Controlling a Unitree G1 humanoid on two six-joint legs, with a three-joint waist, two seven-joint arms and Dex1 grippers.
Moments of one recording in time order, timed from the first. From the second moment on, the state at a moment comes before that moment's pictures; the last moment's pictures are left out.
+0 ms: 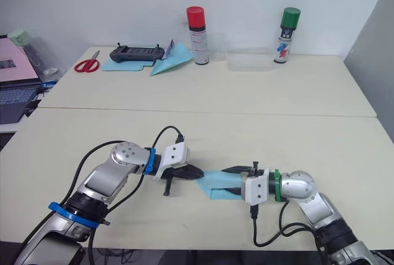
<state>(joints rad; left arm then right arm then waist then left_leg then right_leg) -0.47 0.62 -0.35 0.07 -0.09 0.25 -1.23 -0.23 -0.54 0.34 0.07 -0.07 -0.56 0.92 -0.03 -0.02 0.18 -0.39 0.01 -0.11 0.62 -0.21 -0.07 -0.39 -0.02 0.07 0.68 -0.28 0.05</state>
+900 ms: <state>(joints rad) -0.51 0.64 -0.36 0.15 -0.04 0.11 -1.26 -0.30 -0.46 0.32 0.02 0.02 -0.04 0.86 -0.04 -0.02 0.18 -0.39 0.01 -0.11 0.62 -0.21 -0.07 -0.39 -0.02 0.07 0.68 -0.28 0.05</state>
